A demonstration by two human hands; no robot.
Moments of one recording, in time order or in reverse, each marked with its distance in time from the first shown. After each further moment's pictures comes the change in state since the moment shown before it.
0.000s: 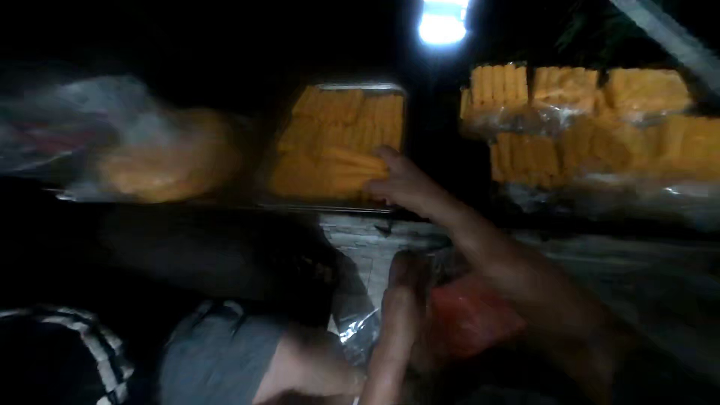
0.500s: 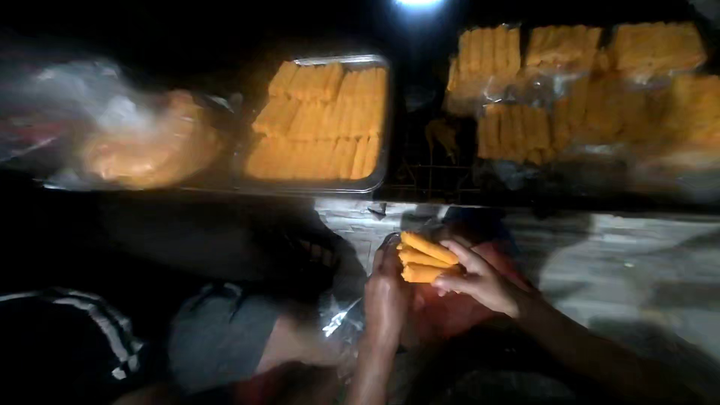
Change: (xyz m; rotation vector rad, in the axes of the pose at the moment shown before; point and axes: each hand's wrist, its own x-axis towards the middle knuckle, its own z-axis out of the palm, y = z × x) left_hand -0.017 0.020 0.008 0.126 0.204 0.004; right_hand -0.170 0.151 -0.008 0.440 -0.091 0.019
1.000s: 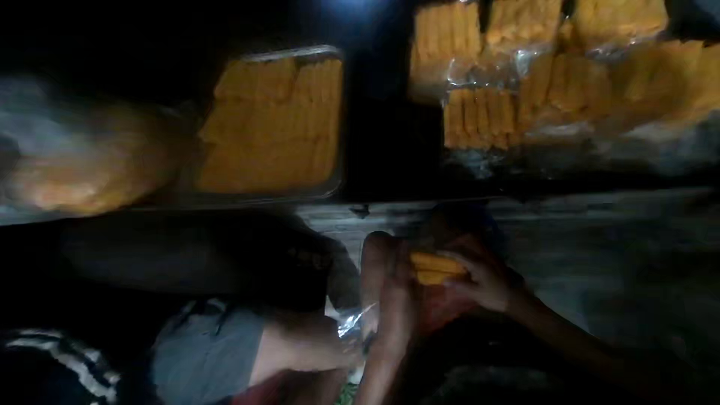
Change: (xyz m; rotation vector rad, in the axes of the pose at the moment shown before) left_hand -0.017 0.008 0.053 -0.101 -0.230 0.066; right_hand -0.039 0.045 -0.047 -0.505 0.124 -0.010
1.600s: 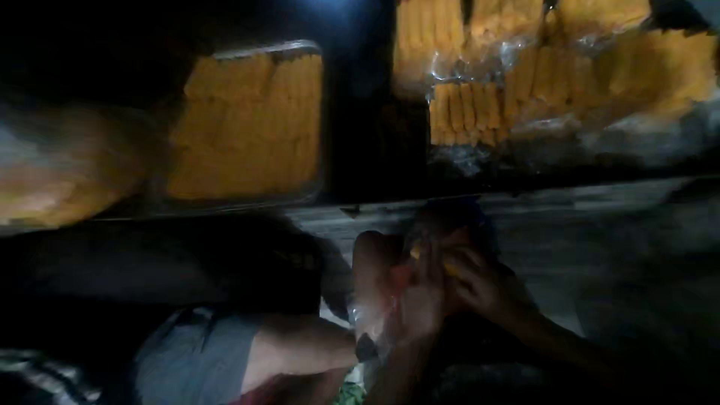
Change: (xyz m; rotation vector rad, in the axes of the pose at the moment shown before) left_hand -0.004 0.038 0.045 0.362 0.045 0.181; right_hand -0.027 0.016 0.016 -0.322 0.333 -0.142
